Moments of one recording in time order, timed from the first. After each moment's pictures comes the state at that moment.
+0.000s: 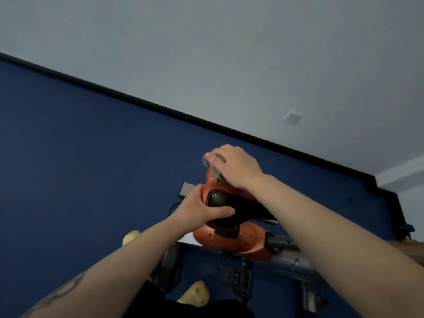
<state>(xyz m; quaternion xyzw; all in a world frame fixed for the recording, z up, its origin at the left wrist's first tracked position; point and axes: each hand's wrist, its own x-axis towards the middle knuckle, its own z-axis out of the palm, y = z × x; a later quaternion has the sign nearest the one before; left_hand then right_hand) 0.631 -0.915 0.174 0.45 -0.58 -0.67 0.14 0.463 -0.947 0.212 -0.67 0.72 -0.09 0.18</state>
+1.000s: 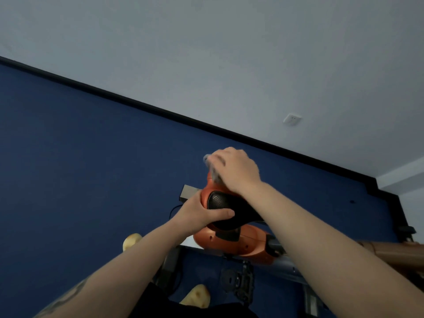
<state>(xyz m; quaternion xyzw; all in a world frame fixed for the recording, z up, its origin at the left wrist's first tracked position) 0.629 -0.913 0.174 0.41 -0.57 -0.70 0.15 0.473 -0.941 0.211 -0.62 0.76 -0.12 0.14</state>
